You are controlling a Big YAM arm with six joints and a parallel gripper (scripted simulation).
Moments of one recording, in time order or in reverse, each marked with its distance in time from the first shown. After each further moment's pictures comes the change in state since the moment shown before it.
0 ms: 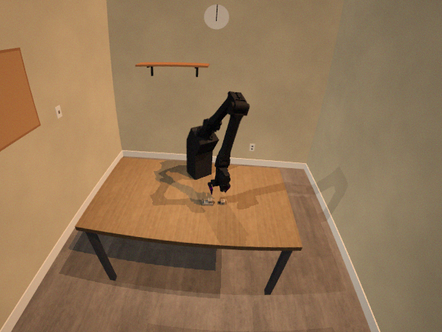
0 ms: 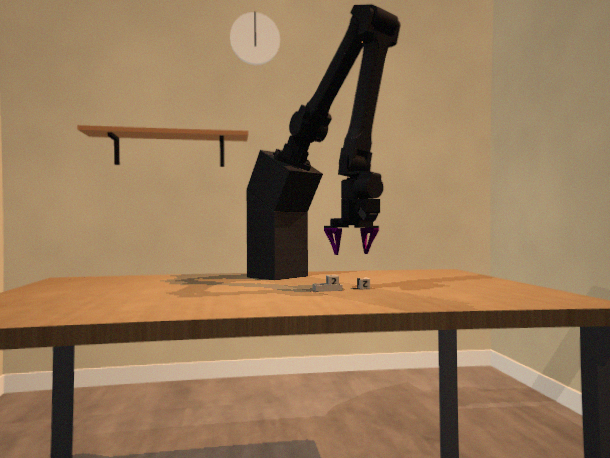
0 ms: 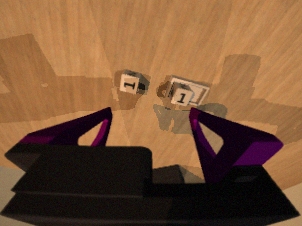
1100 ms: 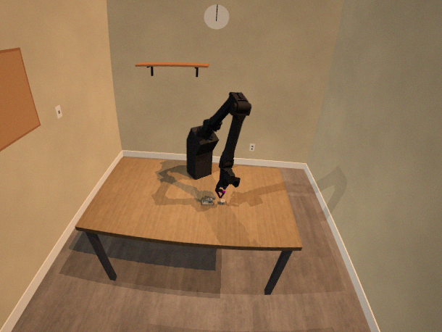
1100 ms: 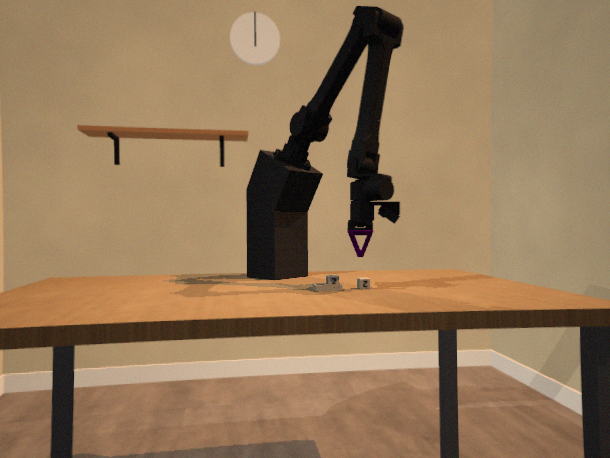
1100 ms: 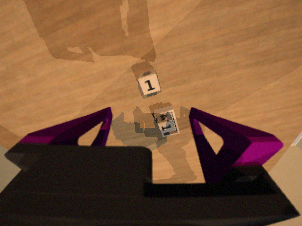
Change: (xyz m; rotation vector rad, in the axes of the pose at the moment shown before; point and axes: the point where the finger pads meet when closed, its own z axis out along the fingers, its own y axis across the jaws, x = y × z) arm -0.003 0.028 0.005 0.001 -0.004 -0.981
